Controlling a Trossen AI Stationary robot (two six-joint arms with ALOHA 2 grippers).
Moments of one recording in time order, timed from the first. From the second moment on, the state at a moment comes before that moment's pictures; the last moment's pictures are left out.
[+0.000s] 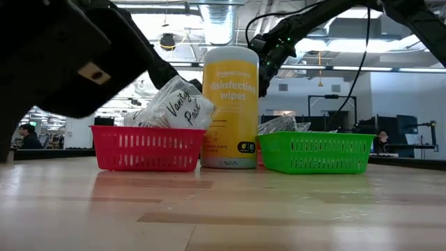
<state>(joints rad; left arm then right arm) 0.79 2.14 1.44 -0.28 0.55 0.64 -0.71 2.02 1.84 -0.82 -0.37 -0.42</state>
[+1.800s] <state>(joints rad) 0.83 2.16 1.50 -0.27 0.73 0.43 -0.71 2.02 1.84 -0.84 -0.37 -0.43</state>
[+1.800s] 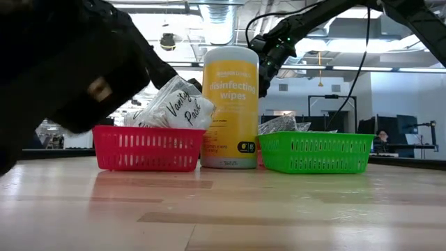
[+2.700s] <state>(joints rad) 0.73 2.32 1.76 -0.55 0.42 0.68 -0.71 2.02 1.84 -0.87 -0.37 -0.44</state>
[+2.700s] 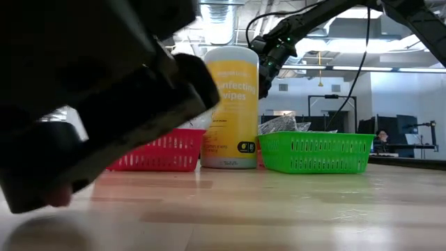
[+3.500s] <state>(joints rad) 0.70 2.36 1.84 -0.76 0.19 0.78 -0.71 2.02 1.84 -0.90 -0.37 -0.46</state>
